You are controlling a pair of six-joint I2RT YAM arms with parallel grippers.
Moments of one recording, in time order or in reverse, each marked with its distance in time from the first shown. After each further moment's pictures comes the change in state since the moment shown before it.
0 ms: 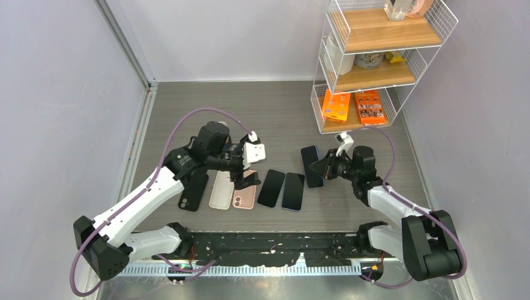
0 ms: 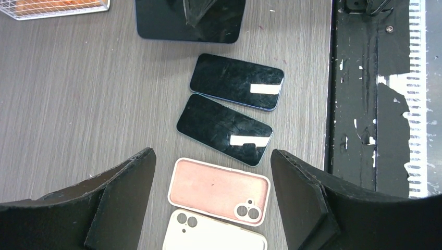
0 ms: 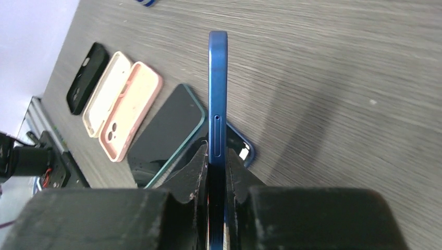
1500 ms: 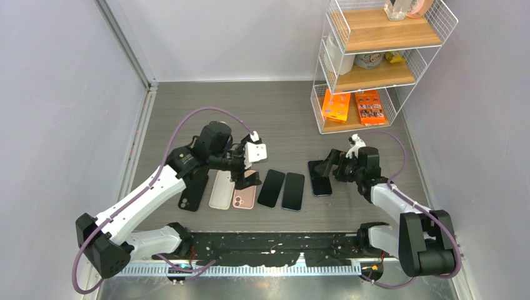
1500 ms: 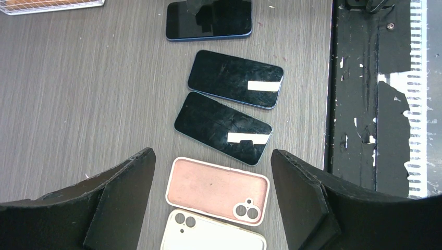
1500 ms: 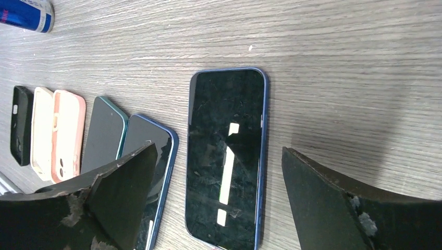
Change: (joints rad) left arm 0.000 0.018 -0.005 0.000 -0.003 0.000; right arm -0.133 0.023 0.007 -0.222 0.190 0.035
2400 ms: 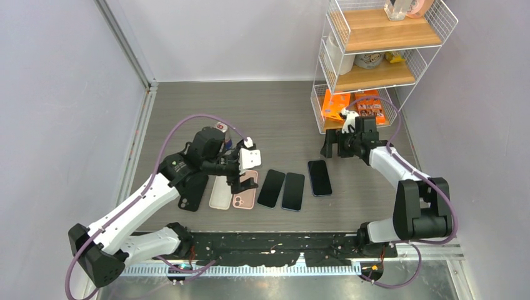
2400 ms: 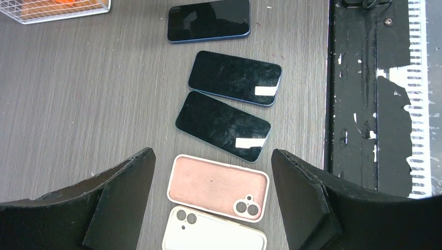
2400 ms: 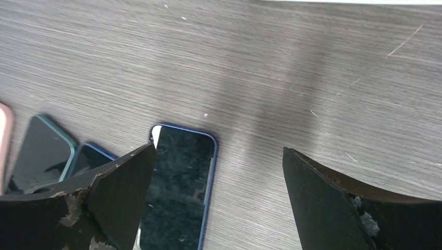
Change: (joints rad) left arm 0.000 -0.084 -0.055 0.011 0.001 0.016; right arm -0.003 0.238 0.461 -0.361 0.108 -0.363
